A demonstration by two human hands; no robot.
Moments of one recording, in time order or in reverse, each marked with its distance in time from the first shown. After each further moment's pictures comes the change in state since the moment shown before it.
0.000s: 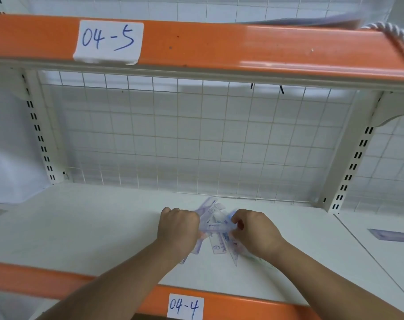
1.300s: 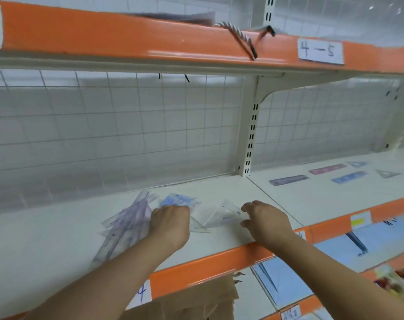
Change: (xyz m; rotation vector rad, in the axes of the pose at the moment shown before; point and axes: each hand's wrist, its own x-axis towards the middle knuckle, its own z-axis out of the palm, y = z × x) left_hand -0.008 0.094 -0.013 -0.126 -0.027 0.302; right_hand -0.111 0.100 -0.036 -0.391 0.206 0.257
